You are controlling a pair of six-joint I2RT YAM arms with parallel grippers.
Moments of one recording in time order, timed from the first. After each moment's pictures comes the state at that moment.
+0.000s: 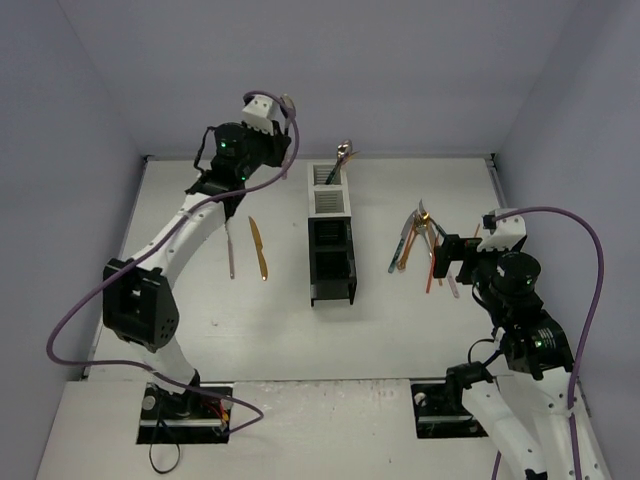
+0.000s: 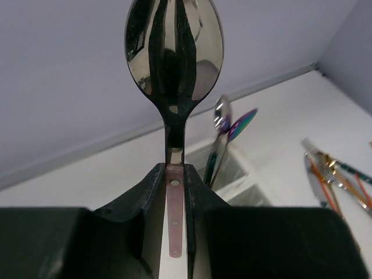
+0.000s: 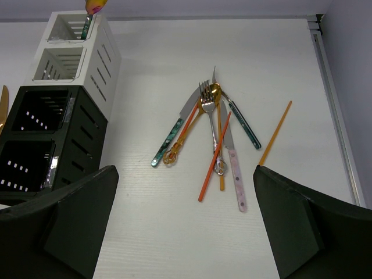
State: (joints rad) left arm -0.35 1.67 1.52 0.05 0.17 -0.07; right arm 0.23 0.57 0.87 -0.59 0.12 0.10
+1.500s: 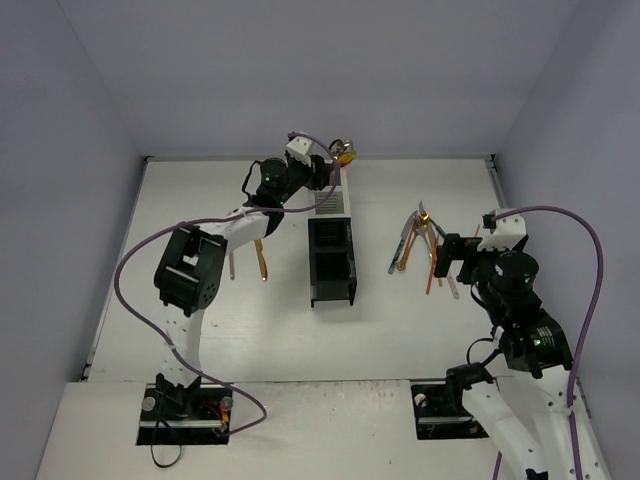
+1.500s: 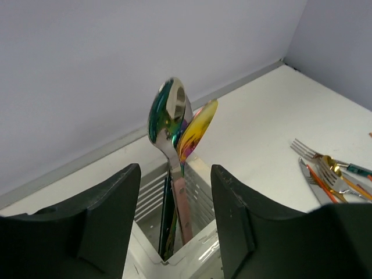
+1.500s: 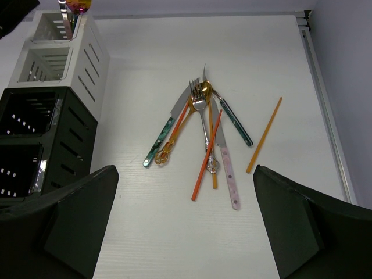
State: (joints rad) left arm -0.46 2.07 1.47 0.65 0.24 -0.08; right arm 0.23 0.58 0.87 -0.59 0.17 0.10
